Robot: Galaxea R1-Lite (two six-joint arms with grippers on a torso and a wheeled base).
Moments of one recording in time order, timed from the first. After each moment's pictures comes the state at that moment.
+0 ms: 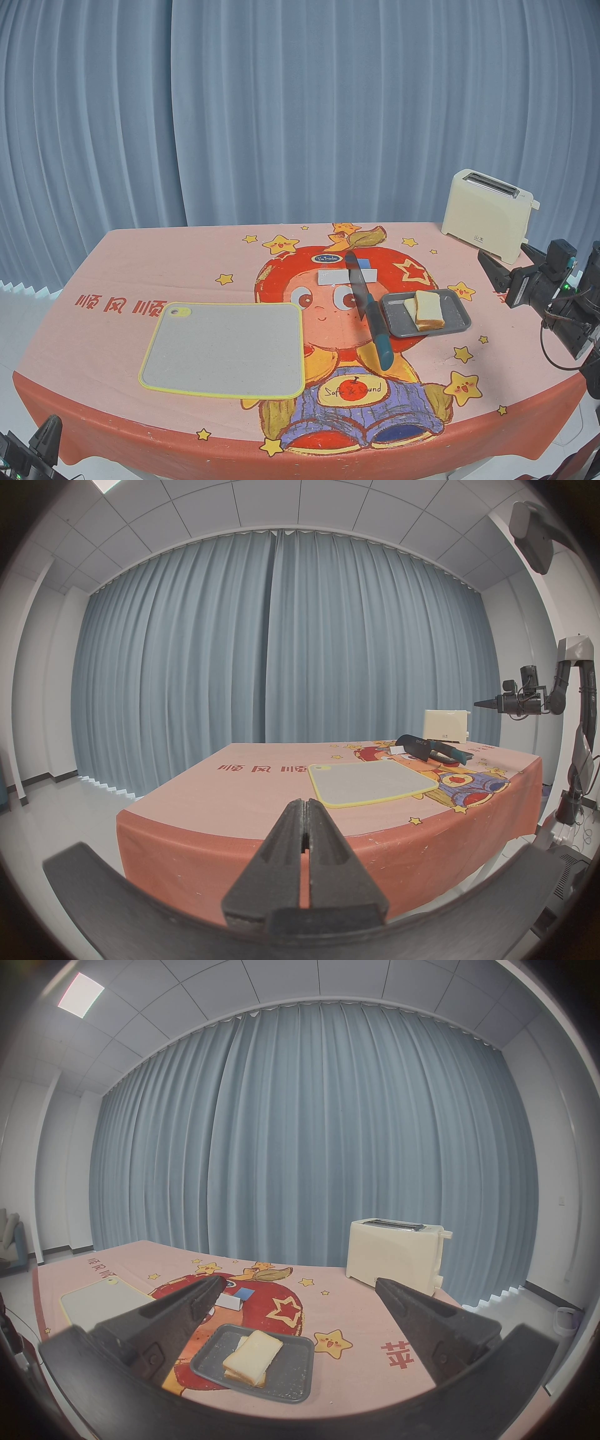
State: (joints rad) left arm -0.09 0.08 -0.02 -0.01 0.00 -0.01; right arm 0.28 1.51 -0.34 -1.11 -0.13 0.00
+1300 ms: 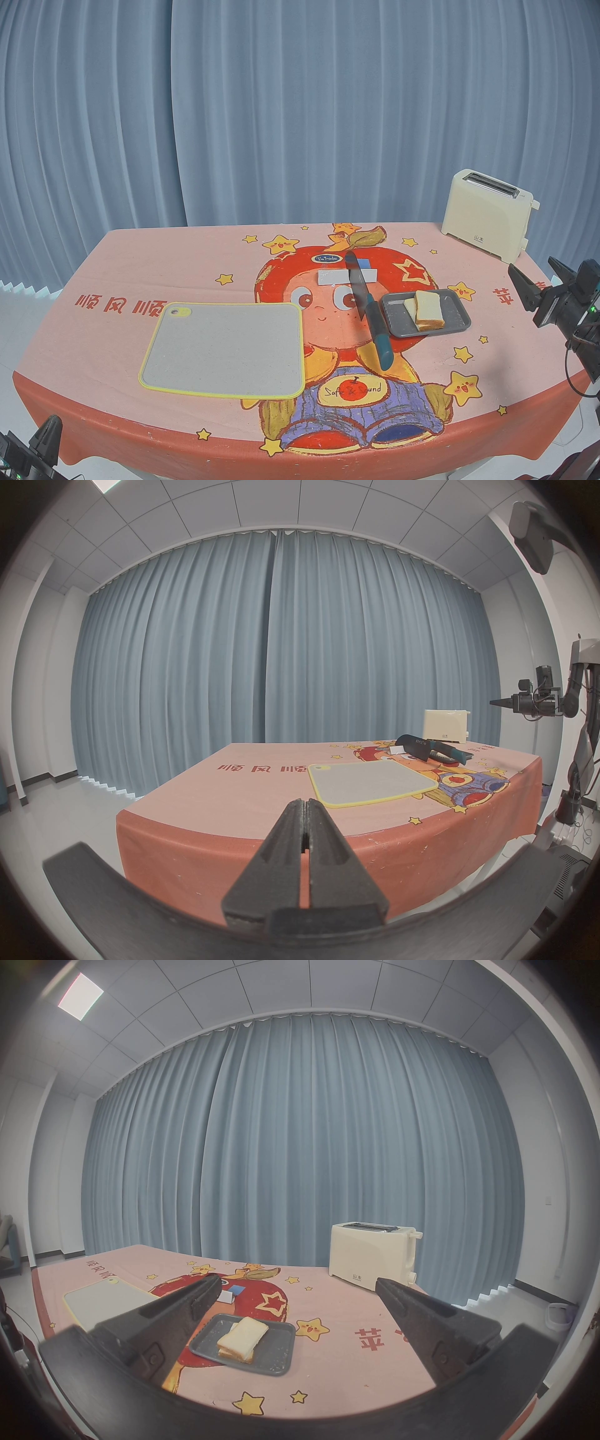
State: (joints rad) left arm -0.09 0.08 -0.02 -0.01 0.00 -0.01; right arm 0.23 1.33 -0.18 -1.12 -0.13 0.00
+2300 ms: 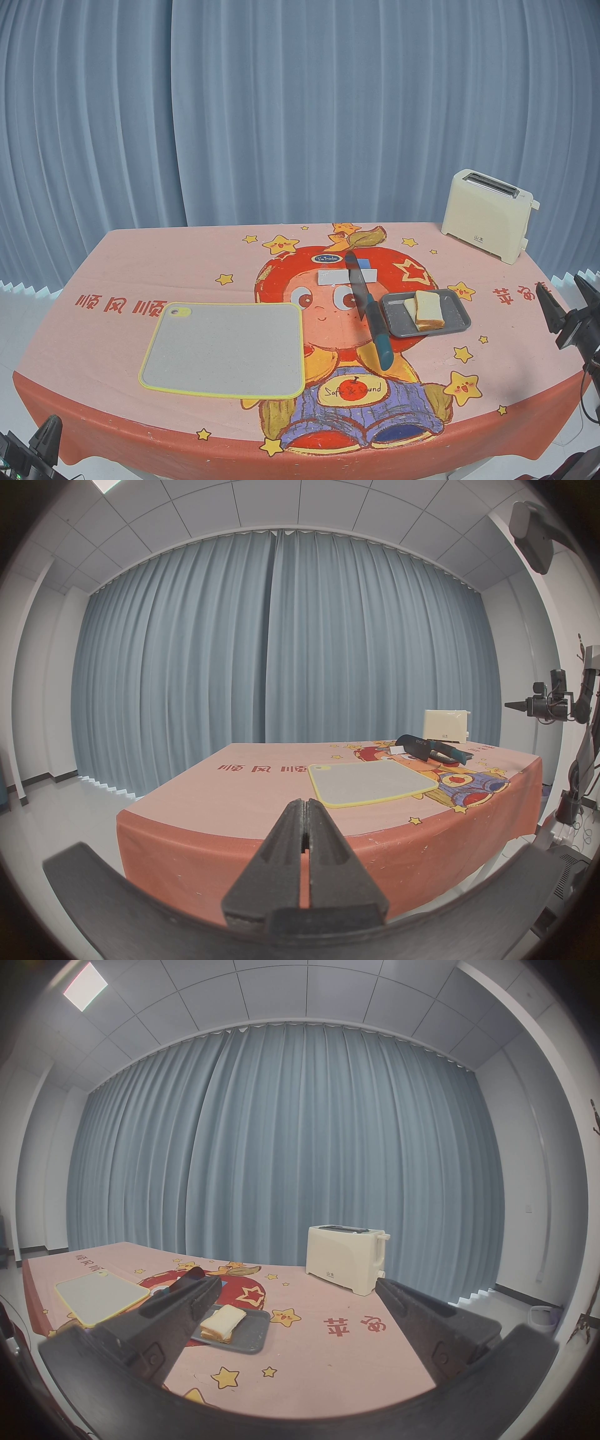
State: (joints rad) left arm -0.09 0.08 -0.02 -0.01 0.00 -0.01; right arm 0.15 1.15 -0.05 -1.10 -0.13 -0.03
